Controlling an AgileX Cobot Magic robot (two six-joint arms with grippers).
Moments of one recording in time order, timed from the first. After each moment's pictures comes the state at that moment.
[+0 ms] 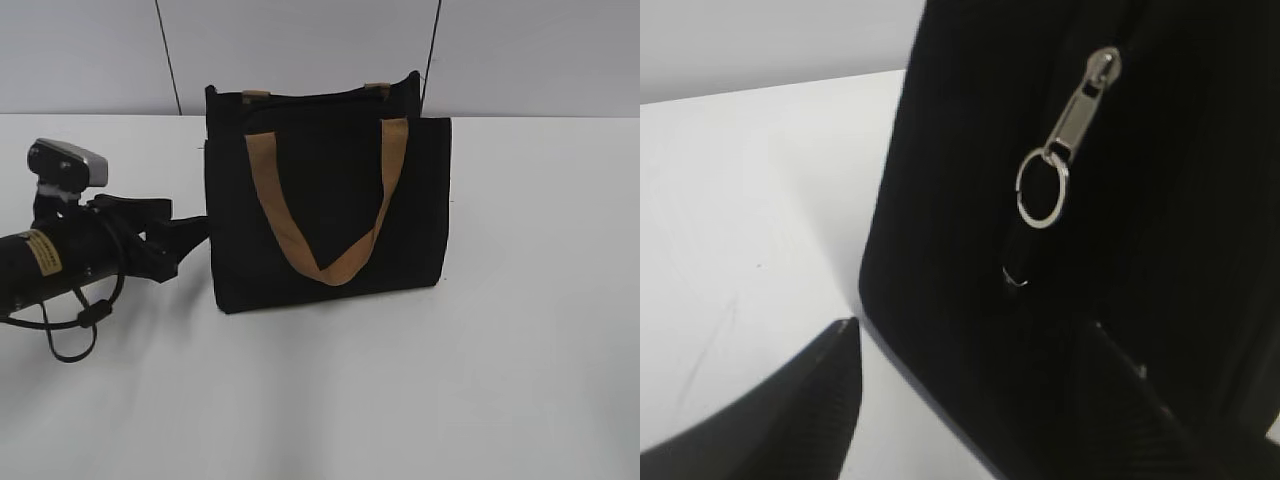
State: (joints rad) left arm -0.23 1.90 -0.51 0.46 -1.03 -0.20; right arm 0.02 -0.01 -0.46 0.15 1.10 -0.21
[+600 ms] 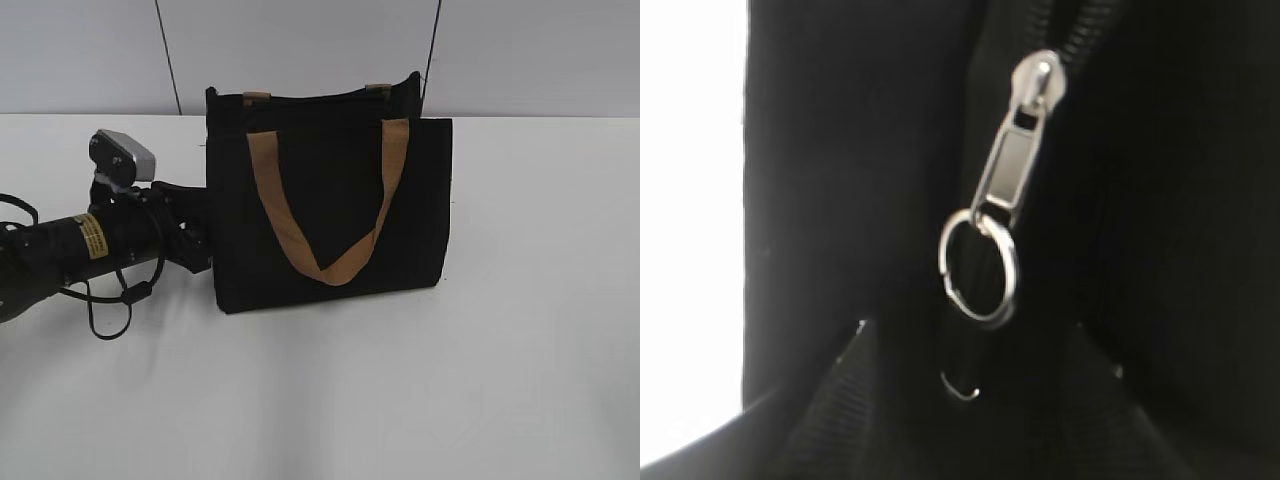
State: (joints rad) left arm -0.23 2.09 -0.74 0.67 -1.11 -0.22; right arm 0.02 -0.01 -0.46 0.15 1.10 -0.21
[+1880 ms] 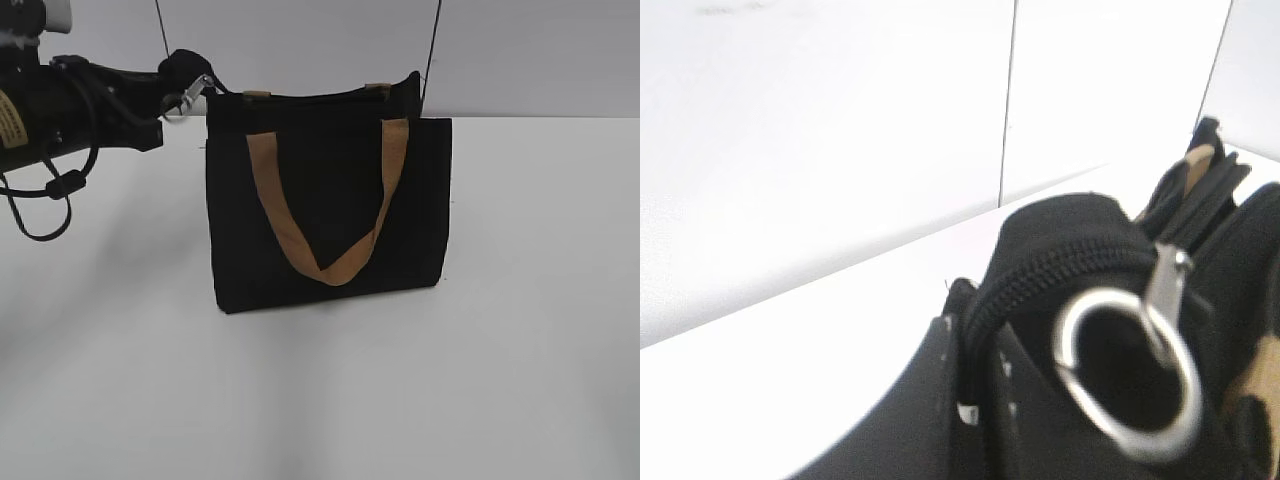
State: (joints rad) left arm -0.23 1.64 -0.74 0.66 -0.76 -0.44; right arm 0.02 -0.01 -0.46 0.15 1.10 -0.21
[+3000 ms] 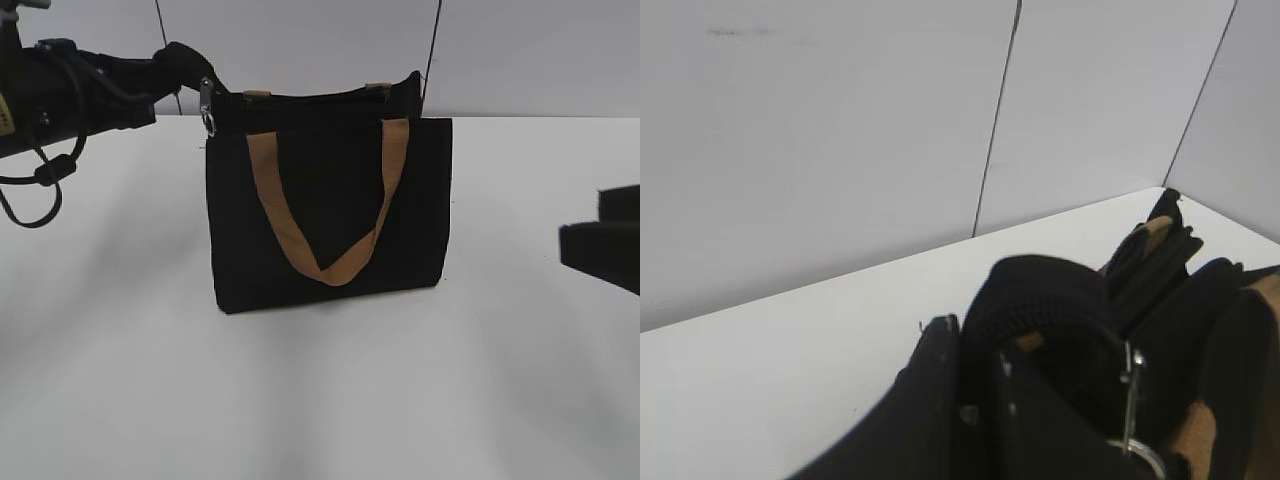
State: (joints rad) left arm -0.23 1.57 -0.74 0.70 -0.74 -0.61; right arm 0.02 0.69 -0.50 0.95 0.74 -1.09
